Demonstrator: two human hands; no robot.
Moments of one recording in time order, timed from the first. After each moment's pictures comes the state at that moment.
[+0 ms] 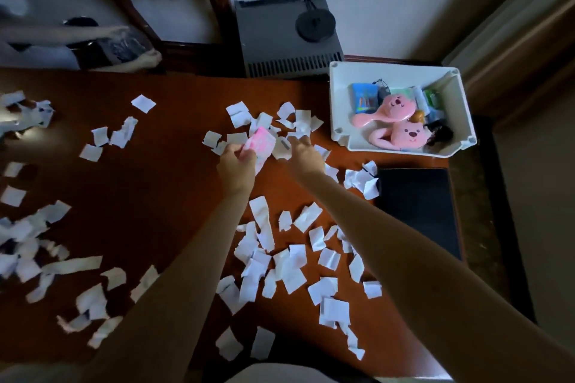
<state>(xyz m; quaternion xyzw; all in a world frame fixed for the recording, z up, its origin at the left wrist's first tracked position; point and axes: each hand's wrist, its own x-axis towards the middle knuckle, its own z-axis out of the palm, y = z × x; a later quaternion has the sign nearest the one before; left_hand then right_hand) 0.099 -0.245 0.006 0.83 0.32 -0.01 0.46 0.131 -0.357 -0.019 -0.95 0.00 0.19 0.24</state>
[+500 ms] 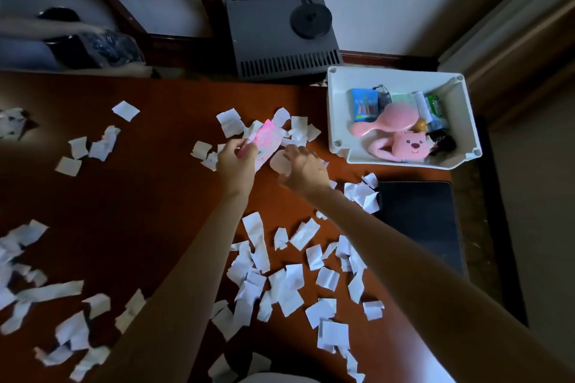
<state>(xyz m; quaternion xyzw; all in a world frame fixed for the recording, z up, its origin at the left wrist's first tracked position) 0.135 -0.251 -0.001 0.79 0.29 0.00 0.54 0.144 -0.370 -0.025 -0.96 -0.05 0.16 0.21</state>
